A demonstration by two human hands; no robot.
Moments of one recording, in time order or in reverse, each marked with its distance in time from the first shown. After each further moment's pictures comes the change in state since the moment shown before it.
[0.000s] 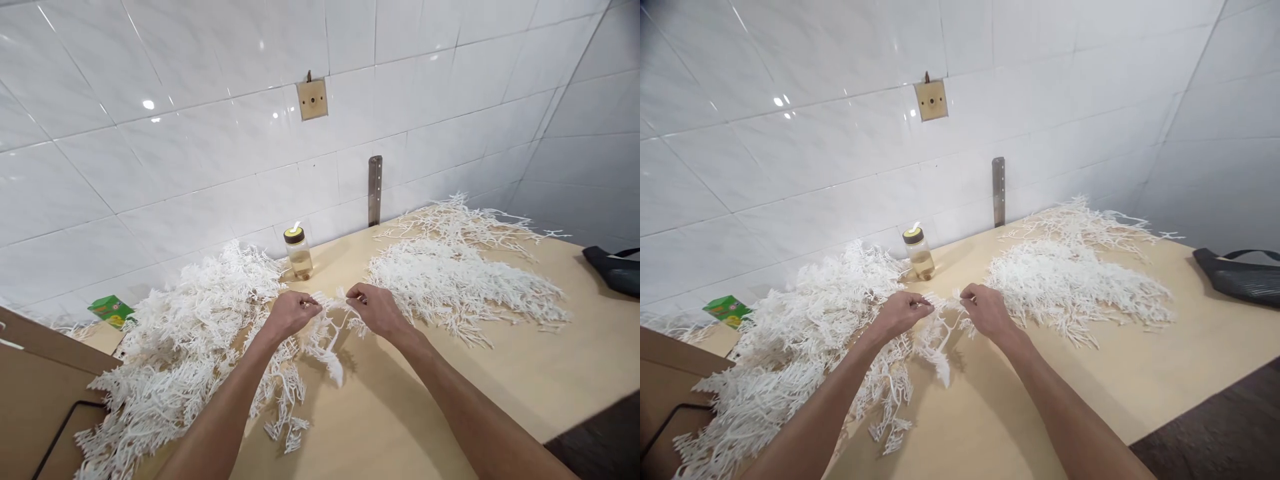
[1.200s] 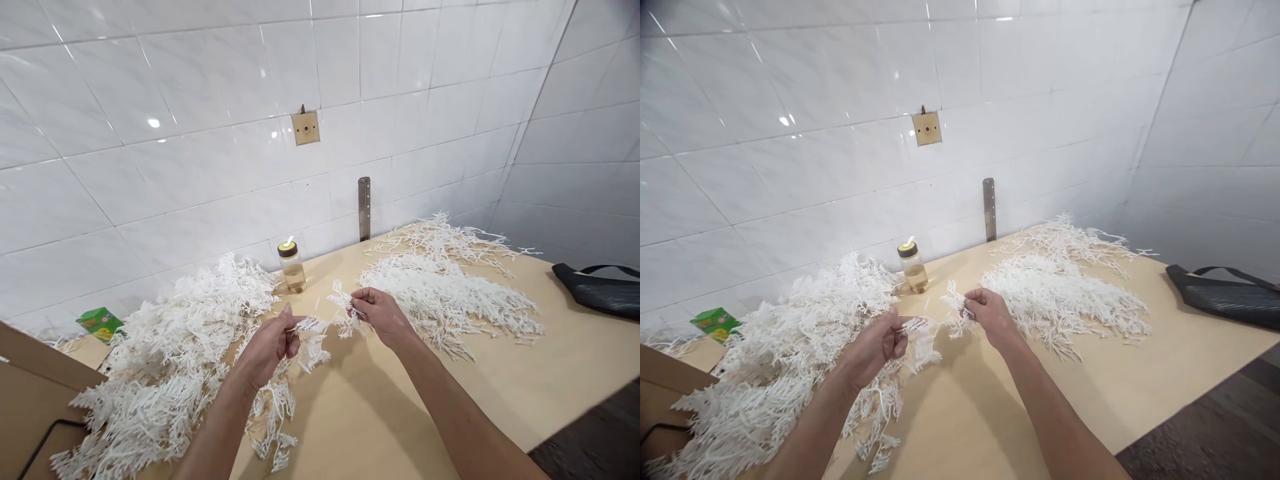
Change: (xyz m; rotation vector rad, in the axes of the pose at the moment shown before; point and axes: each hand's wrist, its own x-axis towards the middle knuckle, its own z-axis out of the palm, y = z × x) left_hand -0.050 0.007 -0.003 -0.922 -0.098 -0.144; right_hand 0.005 0.009 -0.017 0.962 0.061 0.378
